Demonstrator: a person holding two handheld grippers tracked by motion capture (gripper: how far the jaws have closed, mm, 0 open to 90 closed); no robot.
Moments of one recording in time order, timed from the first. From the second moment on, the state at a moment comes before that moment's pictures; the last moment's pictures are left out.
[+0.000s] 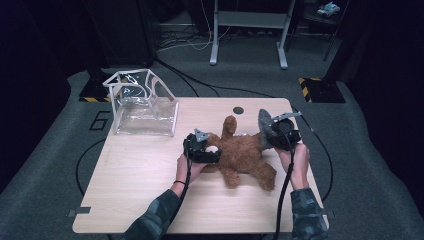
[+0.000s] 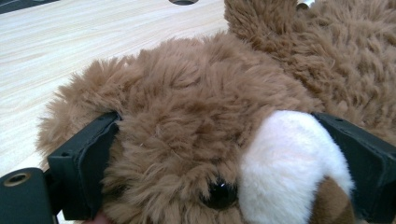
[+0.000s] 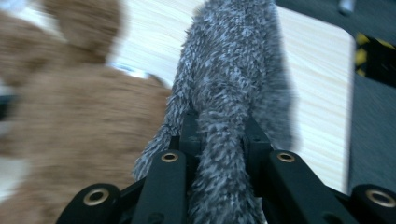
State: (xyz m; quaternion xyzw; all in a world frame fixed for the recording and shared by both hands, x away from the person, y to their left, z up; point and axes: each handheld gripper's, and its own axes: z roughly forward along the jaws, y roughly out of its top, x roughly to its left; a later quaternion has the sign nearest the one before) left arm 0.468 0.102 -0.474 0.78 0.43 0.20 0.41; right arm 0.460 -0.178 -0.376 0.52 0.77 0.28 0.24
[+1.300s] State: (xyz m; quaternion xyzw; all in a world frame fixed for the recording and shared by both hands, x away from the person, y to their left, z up) left arm 0.469 0.101 -0.474 0.78 0.44 0.20 0.40; right arm 0.446 -0.139 -0.398 0.48 0.79 0.33 0.20
